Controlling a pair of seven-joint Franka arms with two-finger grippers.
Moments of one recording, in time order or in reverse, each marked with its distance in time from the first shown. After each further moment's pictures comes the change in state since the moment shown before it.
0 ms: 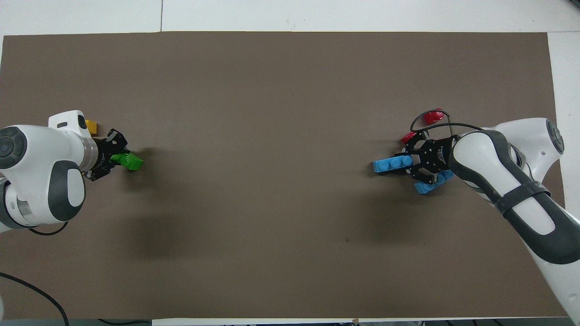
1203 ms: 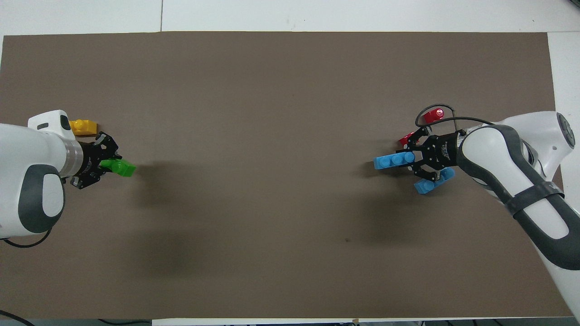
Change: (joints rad) left arm -0.013 -0.134 0.001 -0.001 0.000 -0.163 -0.049; right arm 0.000 -0.023 -0.007 0.029 -0.001 -0.058 0.030
